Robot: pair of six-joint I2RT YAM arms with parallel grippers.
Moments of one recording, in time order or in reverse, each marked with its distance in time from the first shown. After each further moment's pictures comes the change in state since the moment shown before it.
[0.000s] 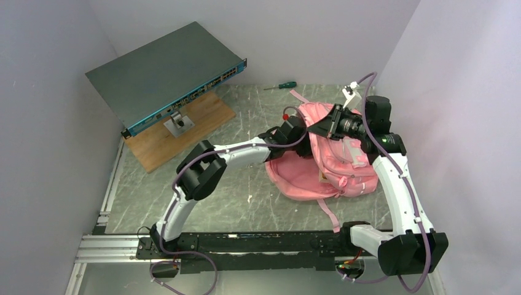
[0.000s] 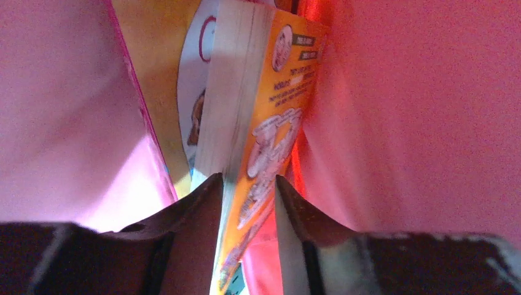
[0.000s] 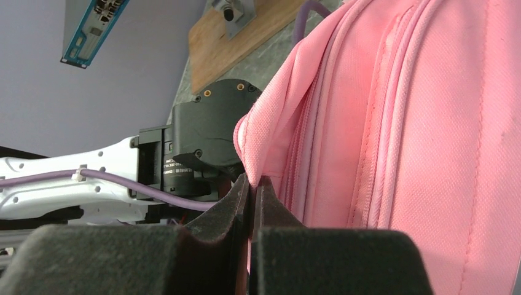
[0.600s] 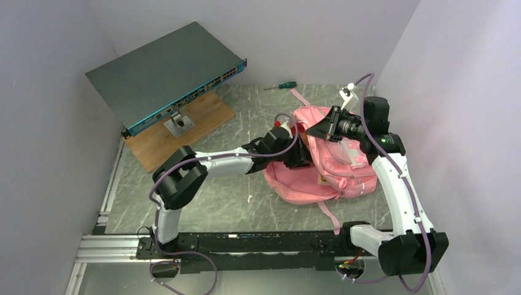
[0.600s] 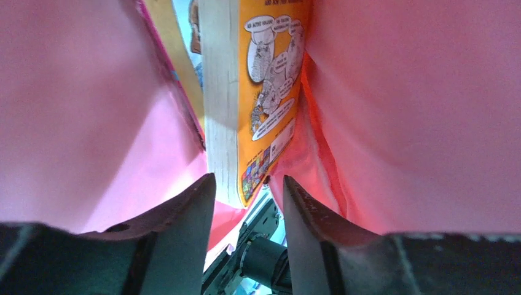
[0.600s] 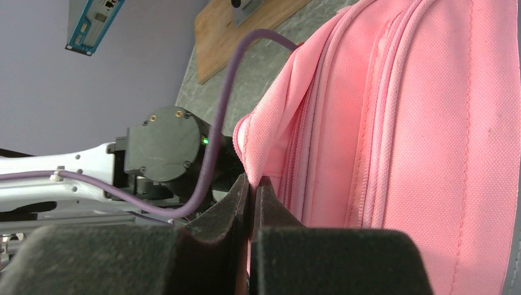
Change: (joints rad) left arm -0.005 -0.254 -0.370 0.152 0.060 0.119; right arm 0.007 0.000 0.000 -0.022 -0.023 -0.007
